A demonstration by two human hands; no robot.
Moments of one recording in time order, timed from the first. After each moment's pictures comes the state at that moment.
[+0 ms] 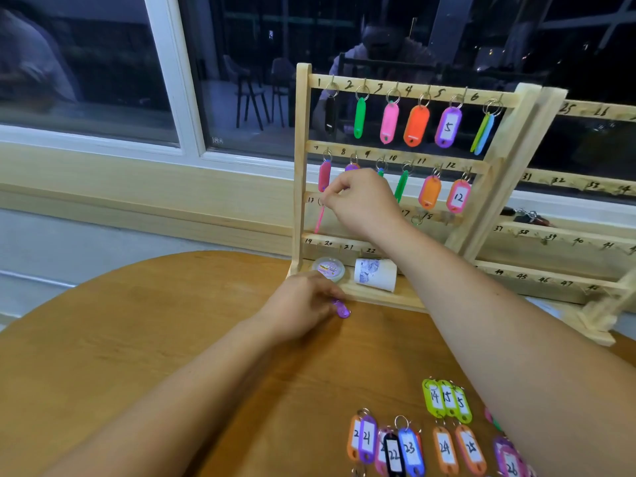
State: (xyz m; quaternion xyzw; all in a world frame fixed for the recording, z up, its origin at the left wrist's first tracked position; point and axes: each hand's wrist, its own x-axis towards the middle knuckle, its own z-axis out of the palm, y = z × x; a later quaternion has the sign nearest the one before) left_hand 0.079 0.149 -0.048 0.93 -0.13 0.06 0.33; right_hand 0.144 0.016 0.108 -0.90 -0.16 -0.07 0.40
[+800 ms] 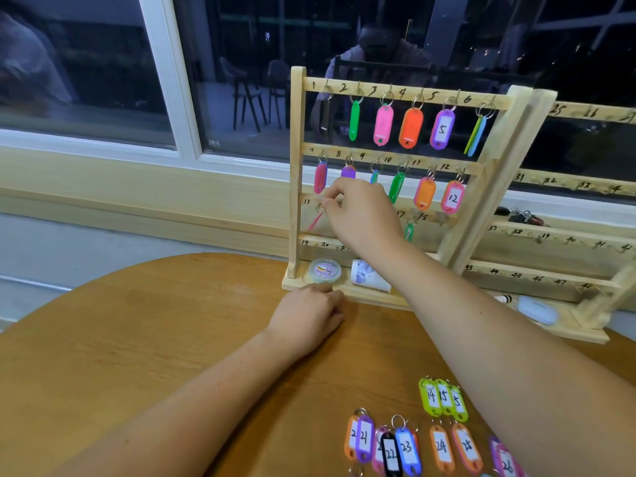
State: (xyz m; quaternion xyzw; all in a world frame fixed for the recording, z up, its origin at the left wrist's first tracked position) left_hand 0.076 0.123 -0.067 0.97 -0.15 0.15 0.12; right_hand 0.134 0.010 0.094 -0.92 -0.18 -0.18 0.28
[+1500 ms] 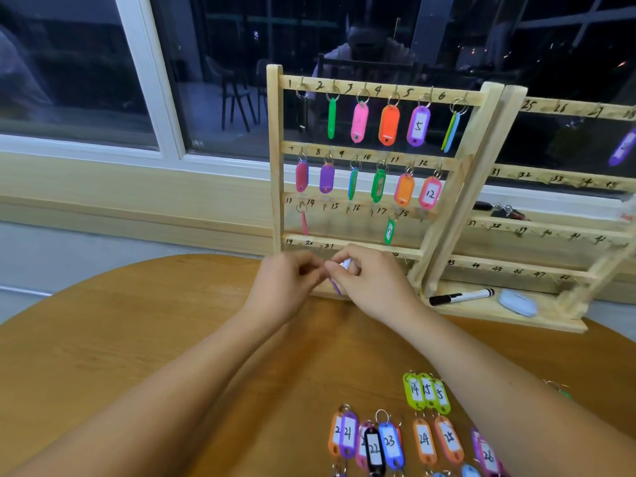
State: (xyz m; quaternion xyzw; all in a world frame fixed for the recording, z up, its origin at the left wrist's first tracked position) left_hand 0.073 0.124 -0.008 0.89 -0.05 0.19 0.41; right_hand 0.102 -0.056 0.014 -0.91 -0.20 -0.09 0.37
